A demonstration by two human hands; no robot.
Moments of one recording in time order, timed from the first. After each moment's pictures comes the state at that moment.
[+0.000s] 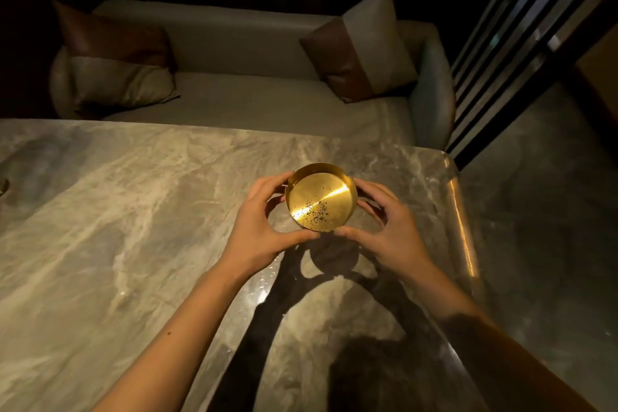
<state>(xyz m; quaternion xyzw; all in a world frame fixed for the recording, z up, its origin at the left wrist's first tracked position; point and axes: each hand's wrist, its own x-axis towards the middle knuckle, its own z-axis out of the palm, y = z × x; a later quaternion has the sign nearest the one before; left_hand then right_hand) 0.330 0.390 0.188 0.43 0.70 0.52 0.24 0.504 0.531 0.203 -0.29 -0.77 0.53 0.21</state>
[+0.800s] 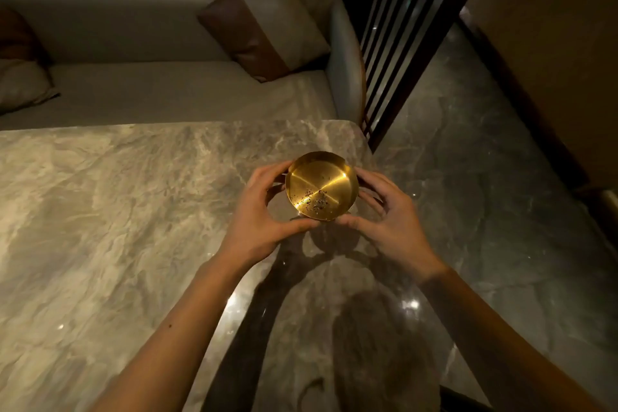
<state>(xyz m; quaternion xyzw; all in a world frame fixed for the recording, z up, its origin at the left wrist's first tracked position) 0.456 0.512 0.161 0.49 0.64 0.50 0.31 0.651 0.607 0.192 -0.38 -0.72 0.53 0.26</state>
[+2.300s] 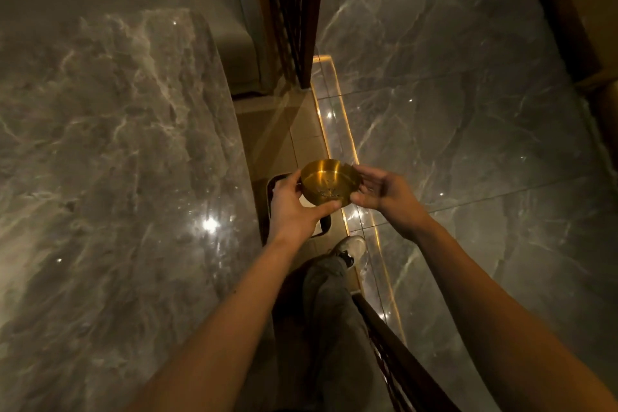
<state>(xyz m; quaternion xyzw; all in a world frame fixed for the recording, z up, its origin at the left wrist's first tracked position) 0.791 0.706 -0.038 0.22 0.74 0.39 0.50 0.959 0.805 -0.022 -0.48 -0.54 0.68 0.10</state>
